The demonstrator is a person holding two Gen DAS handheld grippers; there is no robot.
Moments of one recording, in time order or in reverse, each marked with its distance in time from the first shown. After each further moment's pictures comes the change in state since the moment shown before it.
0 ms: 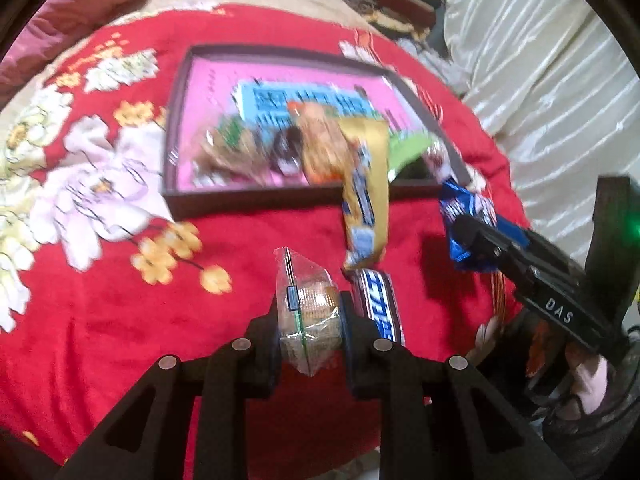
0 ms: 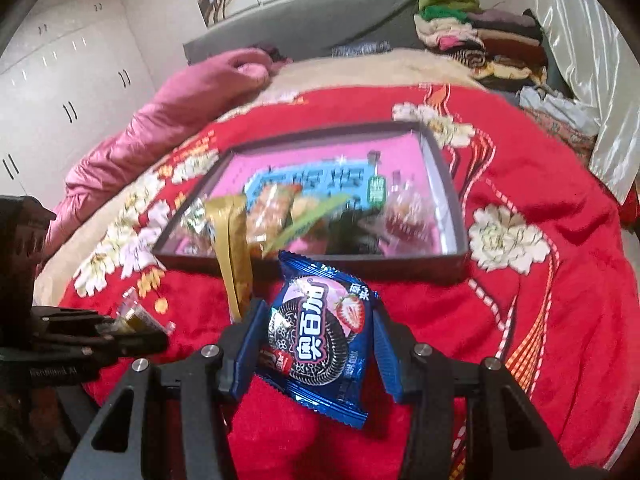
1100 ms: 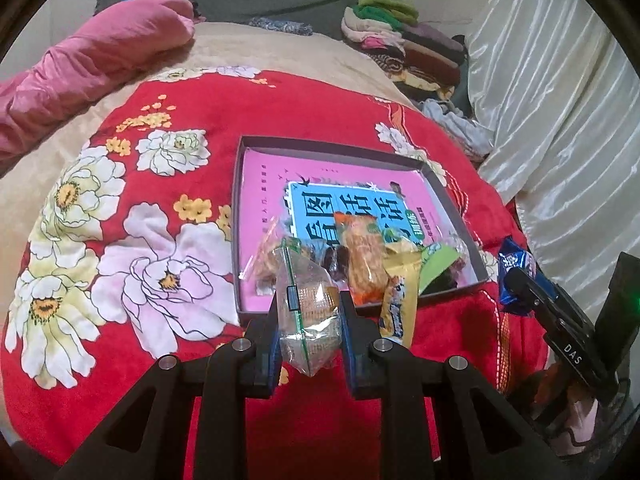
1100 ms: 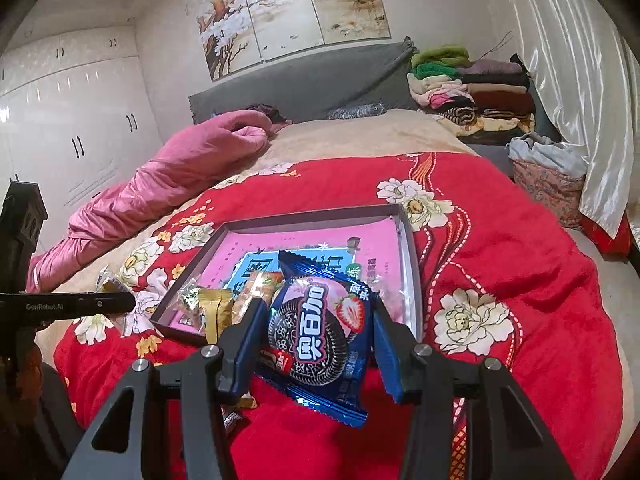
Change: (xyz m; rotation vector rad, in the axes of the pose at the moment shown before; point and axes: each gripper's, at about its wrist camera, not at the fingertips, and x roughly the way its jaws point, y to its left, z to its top) left arm -0.046 0.023 0.045 -0.051 -0.197 0.086; right arm -0.028 -0.021 0.027 -0.013 -0.208 -0.013
